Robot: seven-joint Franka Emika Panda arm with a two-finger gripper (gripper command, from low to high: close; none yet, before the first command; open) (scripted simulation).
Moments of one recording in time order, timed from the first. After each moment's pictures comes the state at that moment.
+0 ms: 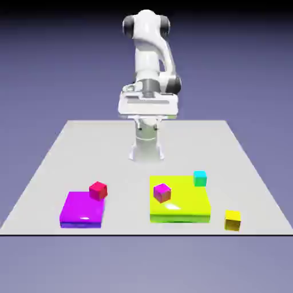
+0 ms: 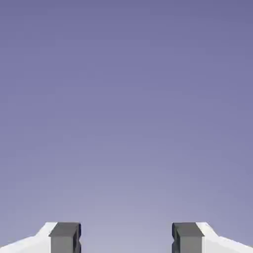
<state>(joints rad) 0.01 -0.53 0.02 -2.78 0.00 3.01 0.69</state>
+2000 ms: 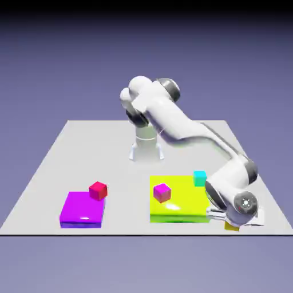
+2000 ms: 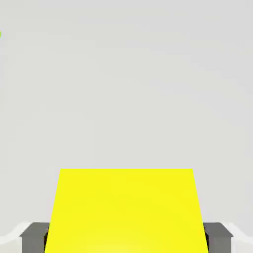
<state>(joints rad) -0.10 1.08 0.73 -1.38 -0.21 1.72 -1.56</state>
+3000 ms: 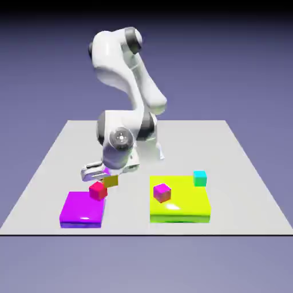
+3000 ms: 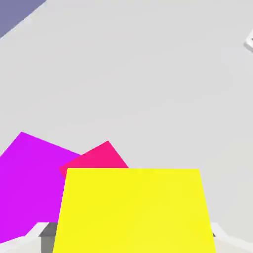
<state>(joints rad) -1.12 0.40 0.95 -2.10 -0.67 1.63 -2.64</state>
